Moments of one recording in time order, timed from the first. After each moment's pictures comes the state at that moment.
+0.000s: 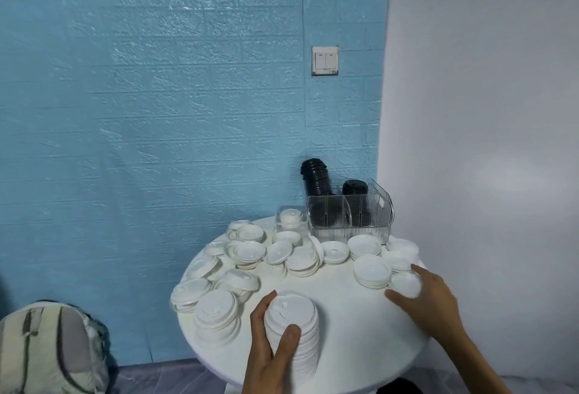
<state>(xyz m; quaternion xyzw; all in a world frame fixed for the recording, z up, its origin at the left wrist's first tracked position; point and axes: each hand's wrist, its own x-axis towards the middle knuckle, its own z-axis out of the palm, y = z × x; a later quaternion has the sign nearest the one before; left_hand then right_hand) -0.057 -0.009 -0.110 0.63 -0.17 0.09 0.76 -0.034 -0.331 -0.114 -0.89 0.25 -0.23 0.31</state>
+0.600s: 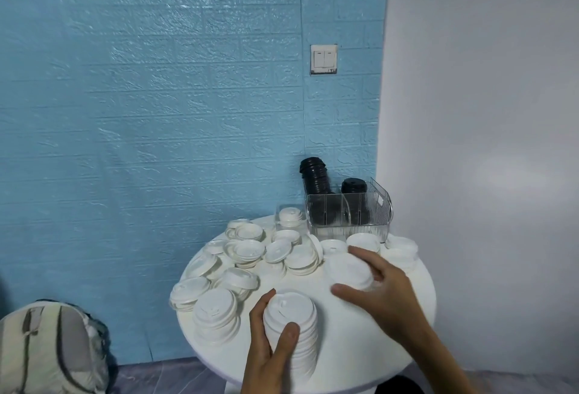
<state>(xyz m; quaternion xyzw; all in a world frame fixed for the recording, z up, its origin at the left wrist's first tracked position) -0.060 -0.008 -0.109 0.63 -0.17 0.09 0.75 -0.080 -0.218 -0.036 -0.82 0.01 -0.26 0.51</state>
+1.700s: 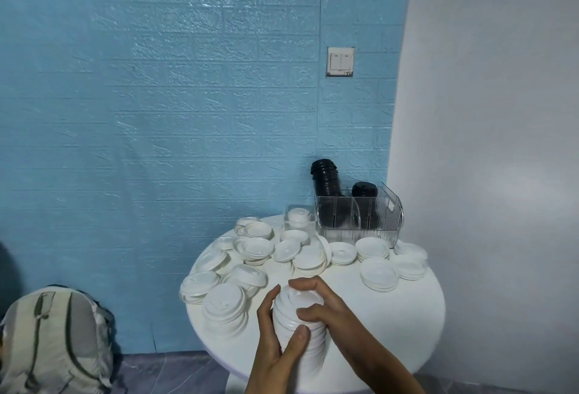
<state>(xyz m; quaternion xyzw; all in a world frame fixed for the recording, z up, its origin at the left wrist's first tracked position) -0.066 -0.001 -0.105 0.64 -0.19 0.06 0.74 -0.075 -0.145 -0.049 -0.74 -0.08 0.01 0.67</state>
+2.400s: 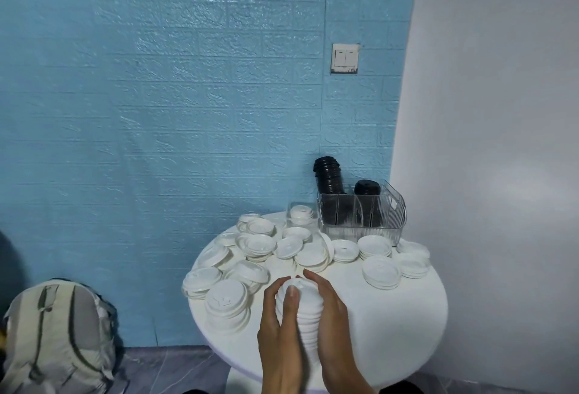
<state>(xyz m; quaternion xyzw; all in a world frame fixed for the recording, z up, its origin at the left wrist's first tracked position) -0.076 -0.032 -0.074 0.59 0.00 0.13 0.80 -0.061 -0.102 -0.067 -0.63 0.07 -0.20 0.75</state>
